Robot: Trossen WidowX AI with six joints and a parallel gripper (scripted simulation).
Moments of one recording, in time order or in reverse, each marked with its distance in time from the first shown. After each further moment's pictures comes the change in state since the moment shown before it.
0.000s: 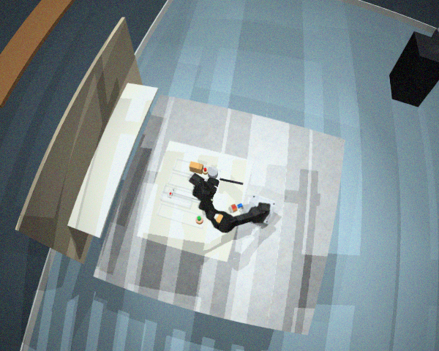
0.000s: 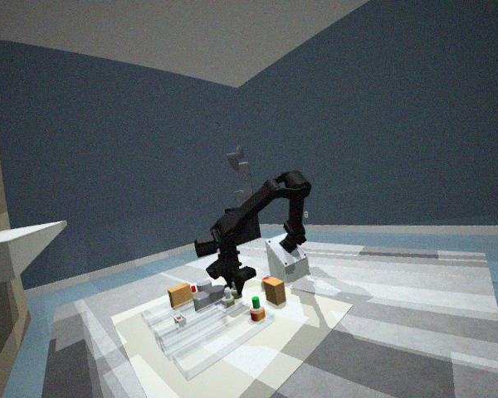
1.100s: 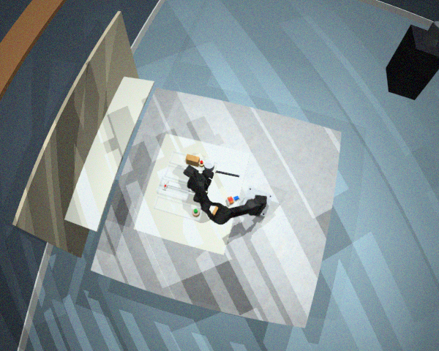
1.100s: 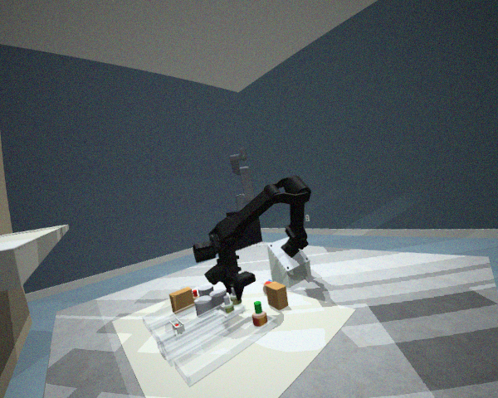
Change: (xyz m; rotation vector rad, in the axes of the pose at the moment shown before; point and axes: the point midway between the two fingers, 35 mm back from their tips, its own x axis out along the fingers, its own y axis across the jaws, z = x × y) arm -0.002 0.000 0.011 0.002 0.004 0.002
